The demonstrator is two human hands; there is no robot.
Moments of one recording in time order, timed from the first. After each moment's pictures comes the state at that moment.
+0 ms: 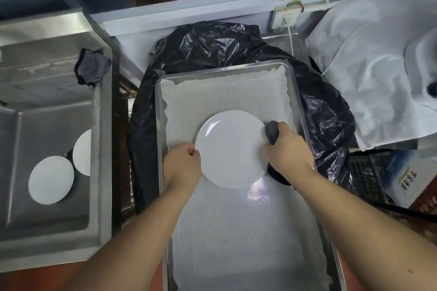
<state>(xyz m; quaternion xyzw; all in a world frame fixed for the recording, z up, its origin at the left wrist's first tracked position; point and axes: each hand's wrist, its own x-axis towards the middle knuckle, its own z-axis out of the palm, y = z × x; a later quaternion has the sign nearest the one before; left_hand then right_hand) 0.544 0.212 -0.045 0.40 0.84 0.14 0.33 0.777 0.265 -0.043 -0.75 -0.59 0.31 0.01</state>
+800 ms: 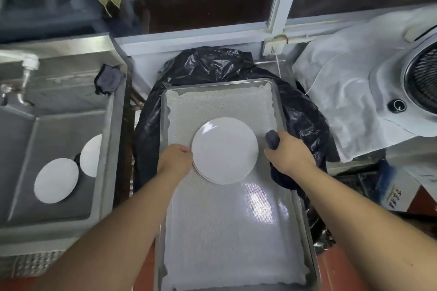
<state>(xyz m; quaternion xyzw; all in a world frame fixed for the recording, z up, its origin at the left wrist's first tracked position) 0.541 0.203 -0.018 0.35 0.84 0.14 0.39 0.822 0.248 0.002 -0.71 -0.63 0.32 0.00</state>
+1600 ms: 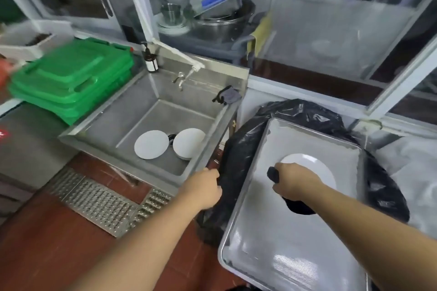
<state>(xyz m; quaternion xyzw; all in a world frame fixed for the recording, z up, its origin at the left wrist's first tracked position) 0.425 -0.018 0.072 0.47 0.84 0.03 0.28 0.627 0.143 0.110 -0.44 -0.85 0.17 -0.22</state>
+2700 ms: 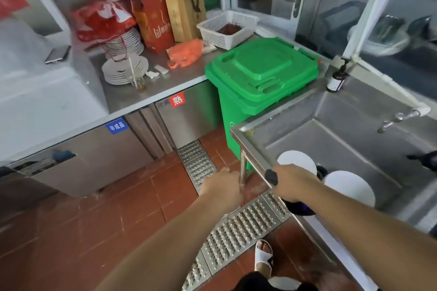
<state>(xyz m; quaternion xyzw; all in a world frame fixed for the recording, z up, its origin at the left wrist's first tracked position) 0.065 -0.326 0.108 0.27 0.94 0.03 0.21 0.106 -0.130 0.105 -0.12 -0.95 0.09 -0.27</state>
